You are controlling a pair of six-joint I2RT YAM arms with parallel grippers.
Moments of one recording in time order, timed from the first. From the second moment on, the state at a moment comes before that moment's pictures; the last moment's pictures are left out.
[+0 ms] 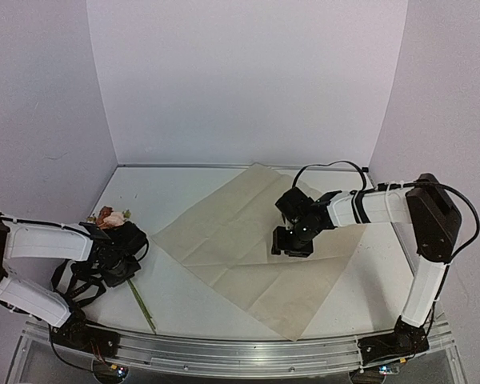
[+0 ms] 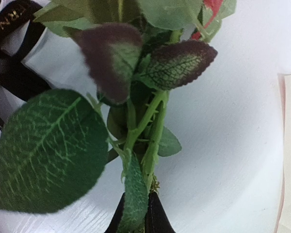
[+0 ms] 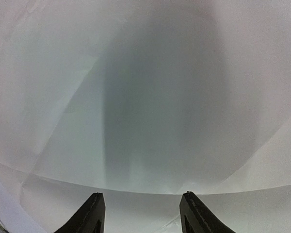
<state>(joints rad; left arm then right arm) -0.67 1.32 0.56 -0.60 -0.38 -1.33 0.76 1.86 1.20 -0.51 0.01 0.73</state>
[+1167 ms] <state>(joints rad) -0.45 1.61 1.24 -0.43 0.12 -0.59 0.95 2.03 1.34 -0.52 0.07 0.87</state>
